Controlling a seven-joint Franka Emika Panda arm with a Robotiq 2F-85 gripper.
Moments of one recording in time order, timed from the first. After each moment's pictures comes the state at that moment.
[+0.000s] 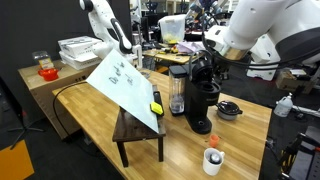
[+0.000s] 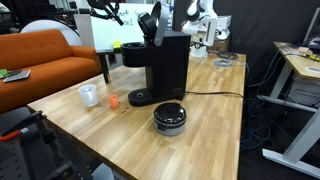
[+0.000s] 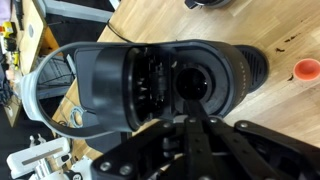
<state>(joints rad) 0.21 -0.10 0.16 -2.42 -0.94 2.45 0.03</state>
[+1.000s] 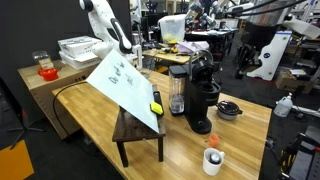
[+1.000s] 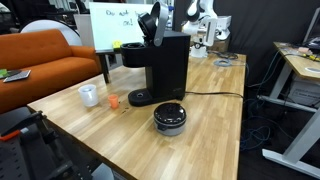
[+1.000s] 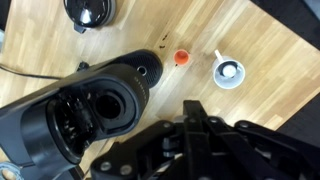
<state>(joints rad) 0.24 -0.40 0.13 -2.50 -0.12 2.21 -0.35</state>
